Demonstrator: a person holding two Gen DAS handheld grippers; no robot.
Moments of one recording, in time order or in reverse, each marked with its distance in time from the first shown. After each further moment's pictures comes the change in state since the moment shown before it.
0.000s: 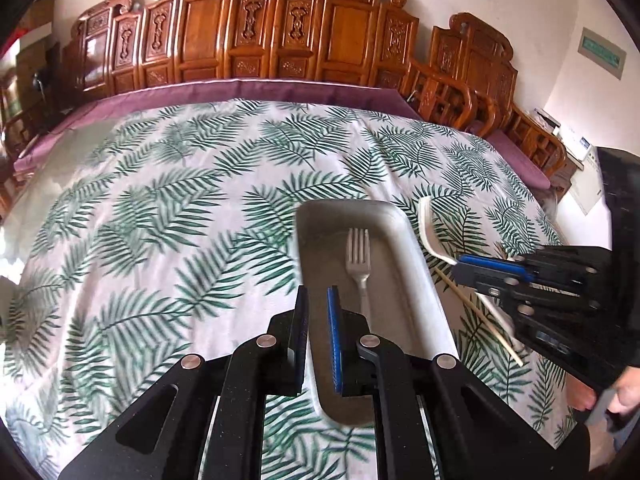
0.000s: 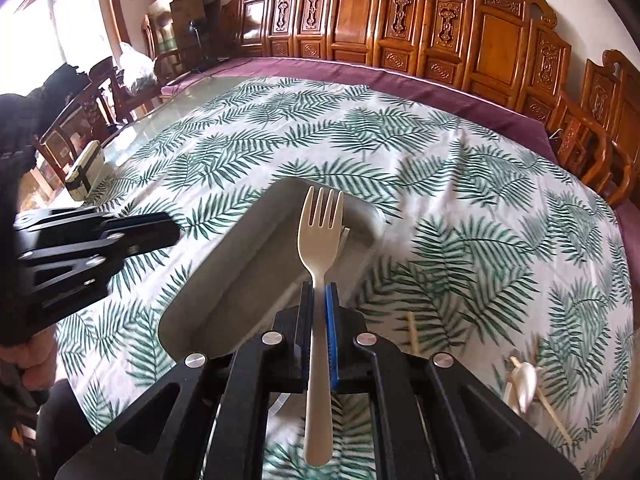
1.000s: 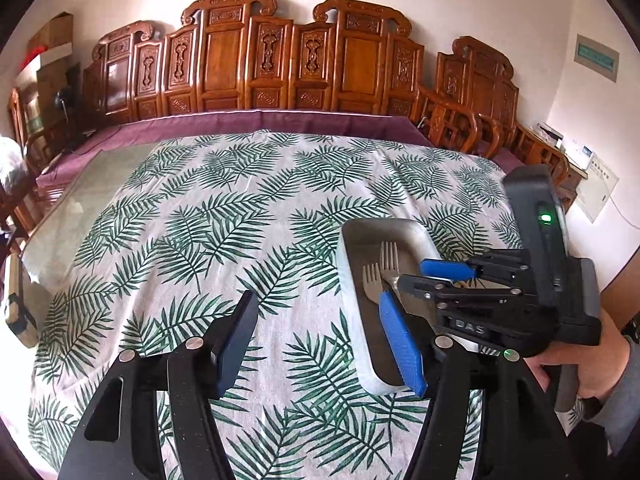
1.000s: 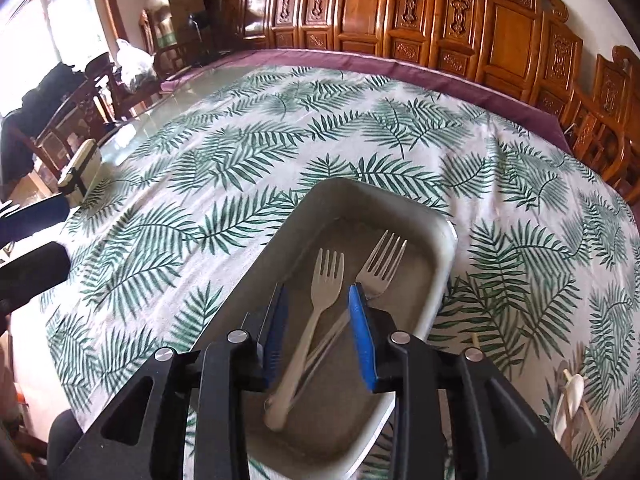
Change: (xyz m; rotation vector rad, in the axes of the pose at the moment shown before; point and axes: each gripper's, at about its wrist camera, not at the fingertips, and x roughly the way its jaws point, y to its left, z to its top) left arm -0.057 0.029 -0.016 0.019 -0.105 0.044; right arm 0.028 0.033 0.009 -0.004 0.007 0.004
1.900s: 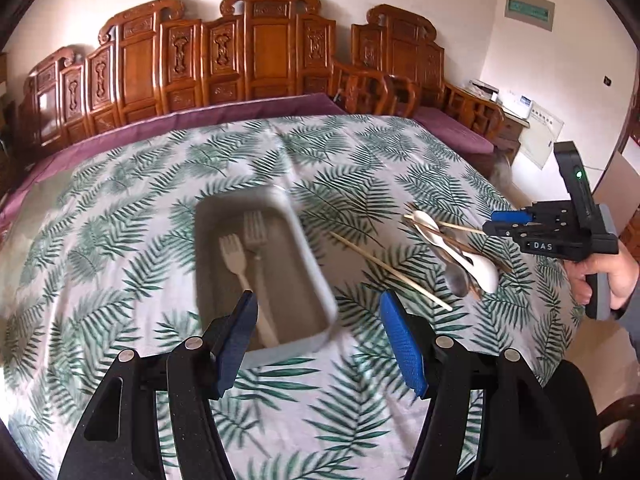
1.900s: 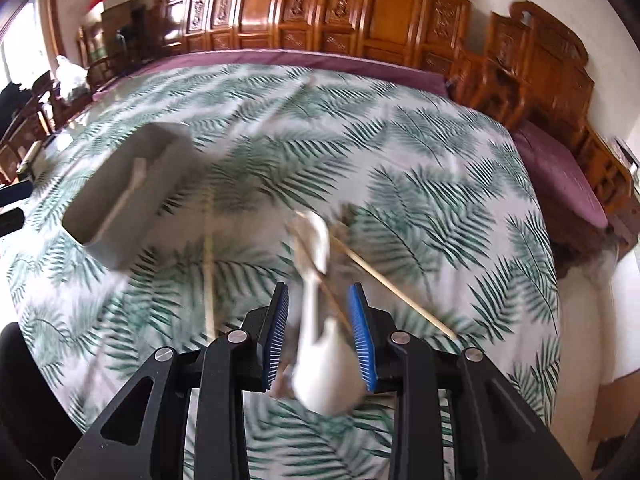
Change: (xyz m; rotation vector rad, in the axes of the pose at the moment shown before) left arm 0.001 -0.127 -0.036 0.166 0.057 -0.175; right arm -0.121 -0.205 -0.153 0.136 0.045 -0.230
